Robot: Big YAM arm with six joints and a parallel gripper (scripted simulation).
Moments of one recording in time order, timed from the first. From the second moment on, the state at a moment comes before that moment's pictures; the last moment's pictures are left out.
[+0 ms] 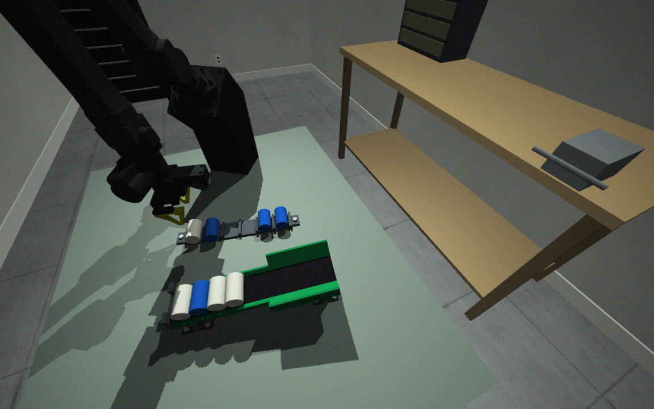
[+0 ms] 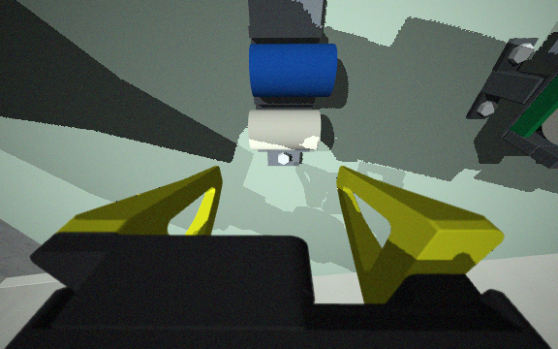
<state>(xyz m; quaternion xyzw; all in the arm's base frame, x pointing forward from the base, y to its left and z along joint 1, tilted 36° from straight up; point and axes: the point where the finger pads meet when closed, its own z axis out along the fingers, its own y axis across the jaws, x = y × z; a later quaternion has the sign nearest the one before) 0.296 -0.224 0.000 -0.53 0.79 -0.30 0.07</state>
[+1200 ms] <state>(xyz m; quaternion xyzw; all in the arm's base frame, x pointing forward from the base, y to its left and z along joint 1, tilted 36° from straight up) 0.303 -0.231 -0.010 -0.53 0.79 -0.30 0.07</state>
